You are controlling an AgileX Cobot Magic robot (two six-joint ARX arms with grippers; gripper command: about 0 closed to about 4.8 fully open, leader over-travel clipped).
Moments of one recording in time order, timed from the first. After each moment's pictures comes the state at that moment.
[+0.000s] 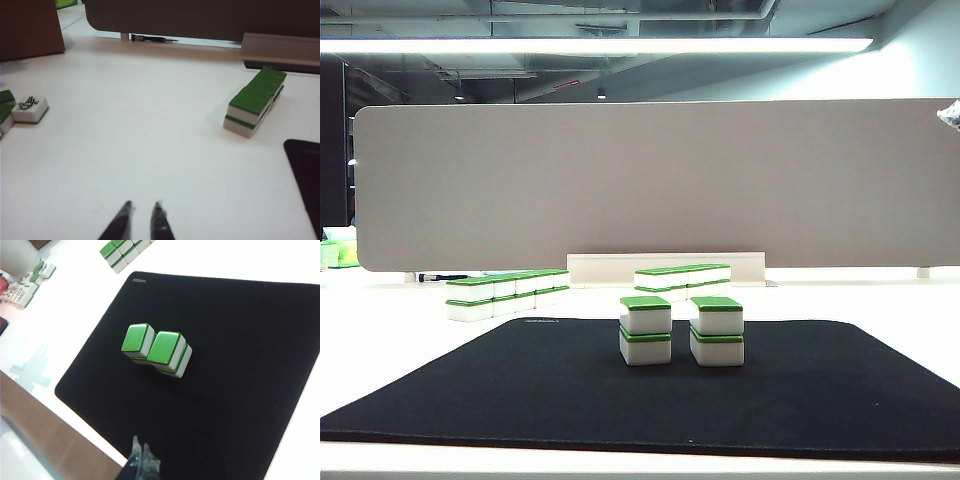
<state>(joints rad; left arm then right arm) 0.00 0.10 0.00 -0.03 -0.07 -0.03 0.09 0.61 0.56 -0.61 -0.65 0.15</state>
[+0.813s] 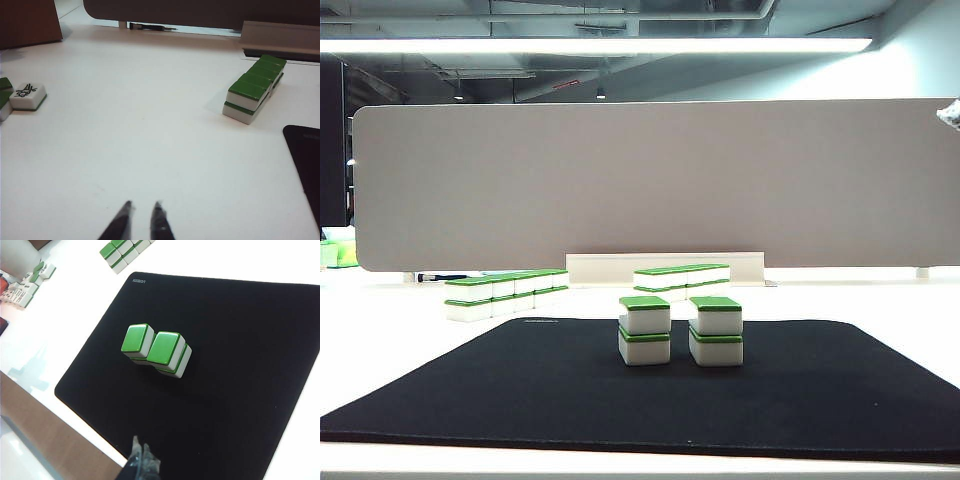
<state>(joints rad) 0.00 0.00 0.01 -0.18 -0.07 -0.04 0.09 0.61 0.56 -0.61 -0.65 0.15</state>
